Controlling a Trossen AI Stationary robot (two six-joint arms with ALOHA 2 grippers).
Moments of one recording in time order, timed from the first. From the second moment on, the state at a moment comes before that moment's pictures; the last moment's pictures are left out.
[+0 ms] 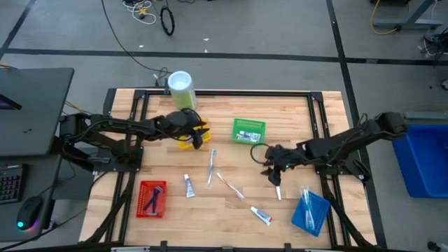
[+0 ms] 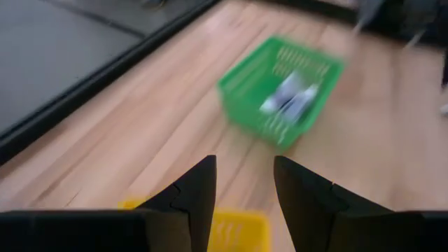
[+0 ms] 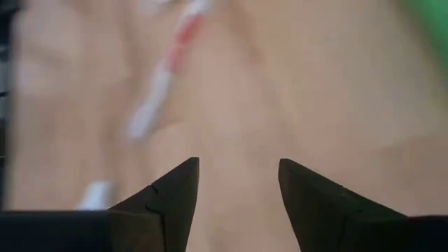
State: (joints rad) left arm 0.24 1.30 0.57 0.27 -0.17 -0.17; right arm 0.24 1.21 0.56 -0.21 0.06 0.62
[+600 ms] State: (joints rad) left arm 0.24 1.30 0.57 0.35 -0.13 -0.19; right arm 0.54 1.80 1.30 -0.73 -0.04 0.82
